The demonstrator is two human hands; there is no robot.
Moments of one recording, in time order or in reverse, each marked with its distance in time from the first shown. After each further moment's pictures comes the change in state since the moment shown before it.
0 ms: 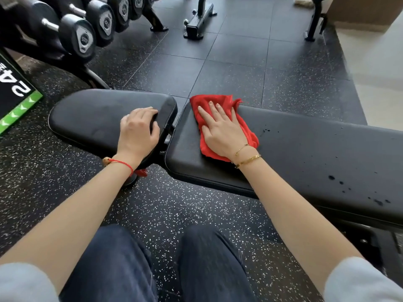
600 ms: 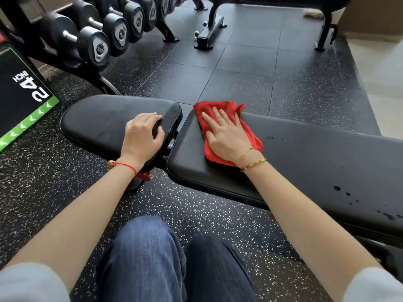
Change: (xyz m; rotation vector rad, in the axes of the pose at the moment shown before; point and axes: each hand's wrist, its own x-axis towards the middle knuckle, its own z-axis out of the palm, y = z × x) left_hand 0.001 0.001 0.000 -0.034 0.050 -0.018; right_hand 0.004 0.009 -0.001 0.035 0.008 -0.040
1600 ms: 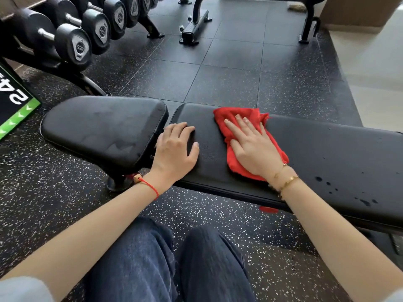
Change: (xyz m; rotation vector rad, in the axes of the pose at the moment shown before) left_hand -0.035 0.106 0.016 -0.063 -0.165 0.105; right_hand -0.070 0.069 -0.010 -0.017 0.064 0.099
